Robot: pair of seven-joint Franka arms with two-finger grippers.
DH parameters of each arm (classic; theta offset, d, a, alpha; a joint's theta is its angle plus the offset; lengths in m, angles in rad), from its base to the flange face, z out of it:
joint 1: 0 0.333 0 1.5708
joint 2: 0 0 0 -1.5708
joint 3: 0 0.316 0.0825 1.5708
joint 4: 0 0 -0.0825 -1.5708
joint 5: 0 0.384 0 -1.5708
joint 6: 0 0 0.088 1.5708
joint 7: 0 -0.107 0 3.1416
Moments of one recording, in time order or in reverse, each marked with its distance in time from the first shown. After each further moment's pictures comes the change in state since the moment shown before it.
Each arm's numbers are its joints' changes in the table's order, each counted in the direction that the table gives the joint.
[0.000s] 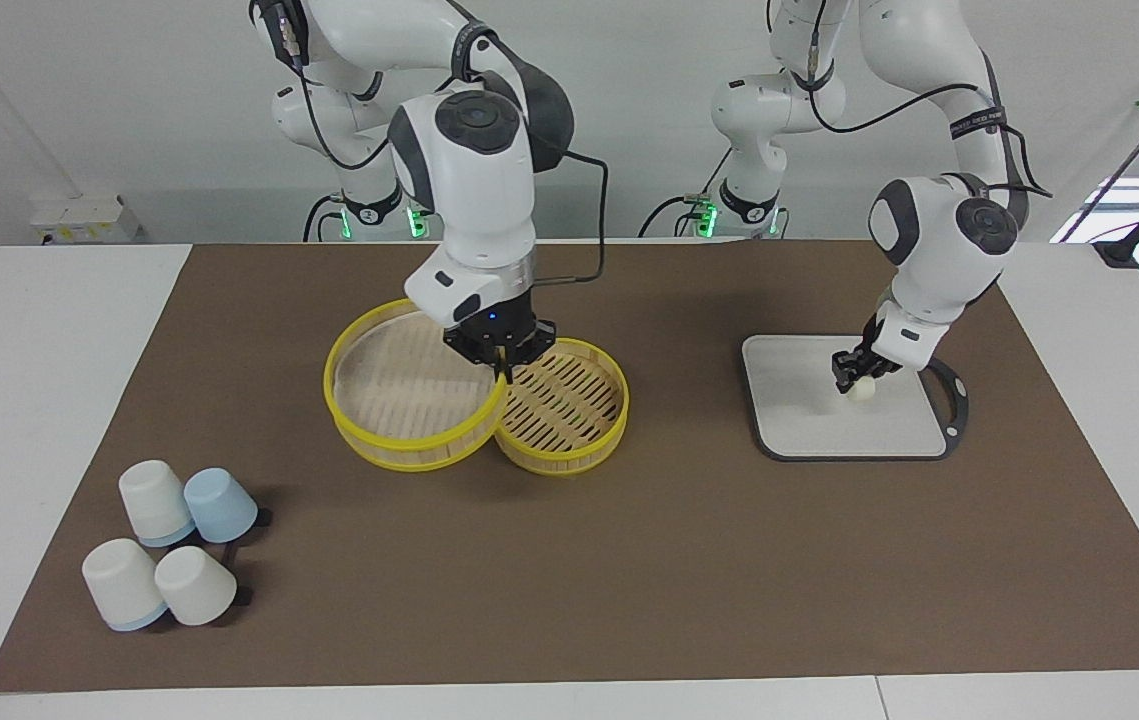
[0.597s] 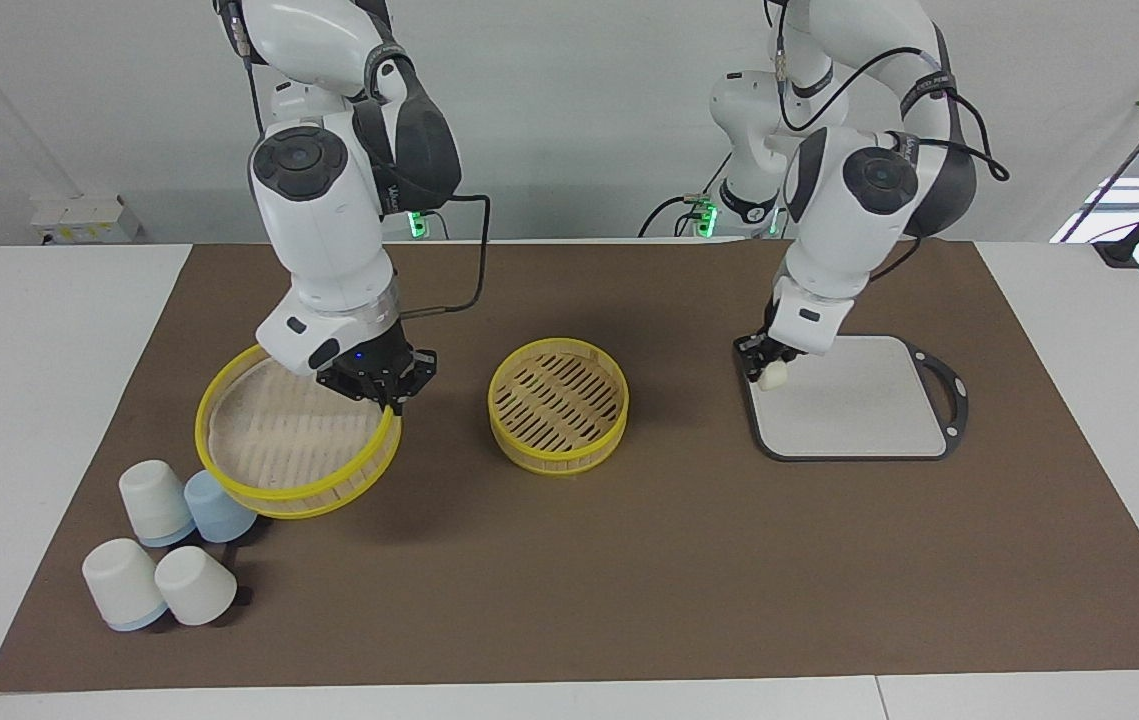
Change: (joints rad) left arm -0.324 -0.133 -0.010 0.441 -0.010 0.316 0.454; right arm -0.153 0.002 0.004 -0.010 0.010 0.018 0.240
